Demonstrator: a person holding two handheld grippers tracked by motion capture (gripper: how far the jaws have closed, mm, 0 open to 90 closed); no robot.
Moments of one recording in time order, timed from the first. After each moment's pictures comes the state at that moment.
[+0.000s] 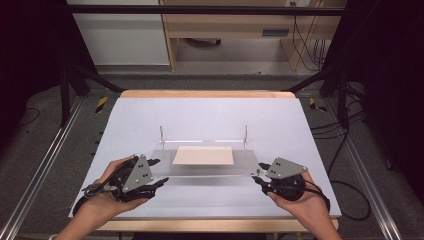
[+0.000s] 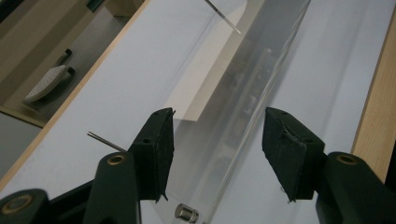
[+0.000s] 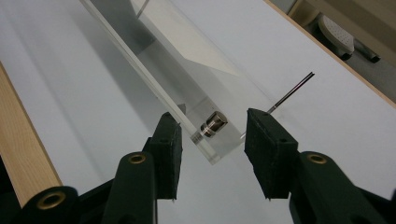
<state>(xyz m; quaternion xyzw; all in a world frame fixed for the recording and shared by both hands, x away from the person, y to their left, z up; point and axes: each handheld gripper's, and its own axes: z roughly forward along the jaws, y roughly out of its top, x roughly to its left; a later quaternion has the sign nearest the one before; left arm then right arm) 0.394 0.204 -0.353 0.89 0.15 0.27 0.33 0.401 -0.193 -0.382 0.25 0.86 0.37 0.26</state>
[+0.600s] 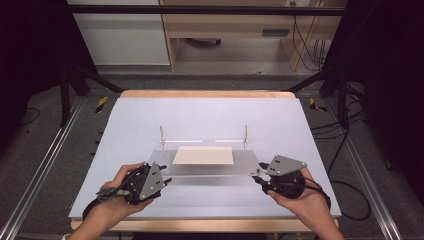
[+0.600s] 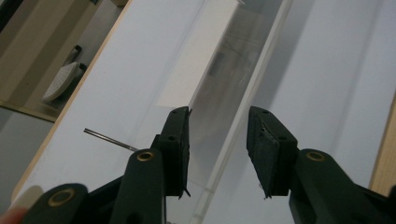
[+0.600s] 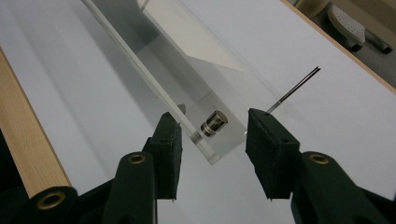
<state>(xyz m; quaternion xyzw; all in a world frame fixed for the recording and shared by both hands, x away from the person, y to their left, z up) 0.398 0.186 -0.375 0.90 0.12 0.30 0.28 0.405 -0.192 -0.377 0.26 0.86 0.36 0.24</state>
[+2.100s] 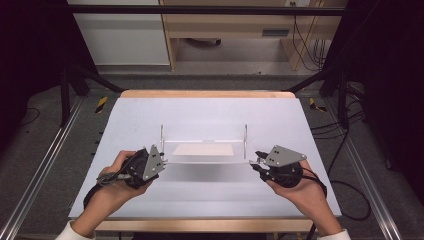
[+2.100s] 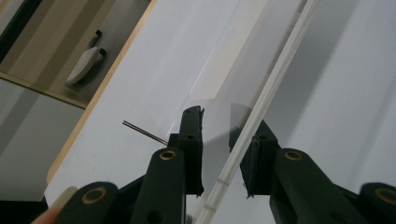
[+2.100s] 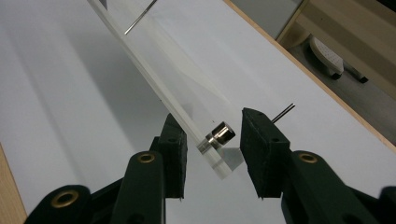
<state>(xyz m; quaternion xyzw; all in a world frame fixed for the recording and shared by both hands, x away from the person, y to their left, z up) 0.425 0.186 -0.349 0.90 0.16 0.32 0.26 0.425 -0.189 -0.366 0.23 0.85 0.39 0.28</state>
